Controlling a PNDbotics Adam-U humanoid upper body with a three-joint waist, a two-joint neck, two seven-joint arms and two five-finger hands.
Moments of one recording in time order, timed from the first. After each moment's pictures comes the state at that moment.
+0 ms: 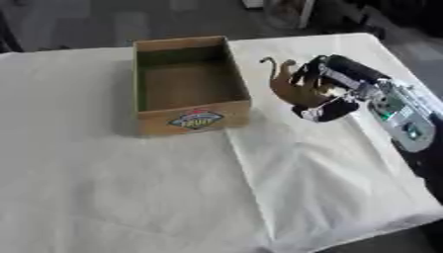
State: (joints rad) left arm -0.27 0.33 -0.14 -1.85 0.17 0.00 0.24; right arm -0.49 -0.84 0.10 -1.40 0.43 -0.29 0.25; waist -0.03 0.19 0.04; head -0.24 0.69
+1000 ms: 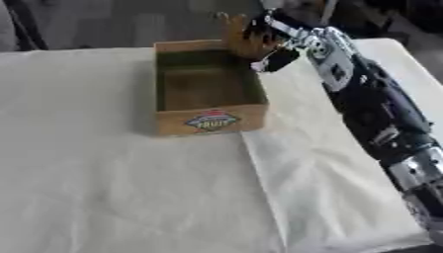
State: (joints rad) left arm -0.30 0.32 -0.17 -1.85 0.18 0.01 0.21; right arm -0.91 -0.61 0.12 -0.92 0.62 -0.31 0.30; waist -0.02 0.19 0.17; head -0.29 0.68
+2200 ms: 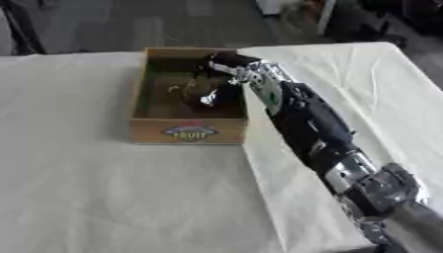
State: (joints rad) left arm -0.32 0.30 -0.18 -1.85 0.19 0.01 0.19; right arm -0.95 -0.45 0.17 -0.85 0.81 -0.39 0.37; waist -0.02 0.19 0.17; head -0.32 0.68
